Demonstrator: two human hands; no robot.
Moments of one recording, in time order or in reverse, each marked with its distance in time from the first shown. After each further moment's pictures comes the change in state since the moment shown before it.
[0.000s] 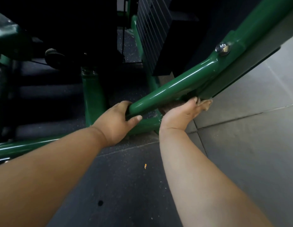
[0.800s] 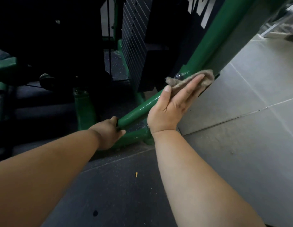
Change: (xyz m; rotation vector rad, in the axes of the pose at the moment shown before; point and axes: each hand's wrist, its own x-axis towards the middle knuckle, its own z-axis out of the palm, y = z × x) left_hand 0.007 0.040 -0.026 0.325 -0.249 -0.167; right_hand -0.015 -0.118 -0.005 -0.356 -0.197 -0.631
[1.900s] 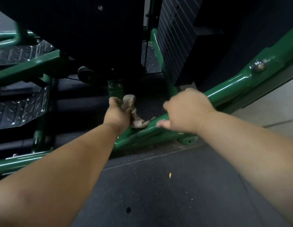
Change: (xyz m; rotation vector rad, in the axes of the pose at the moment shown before) left_hand 0.044 -0.097 0.002 -0.692 0.512 -0.269; right_hand 0.004 -0.018 0.051 -1.154 -1.279 -0.963
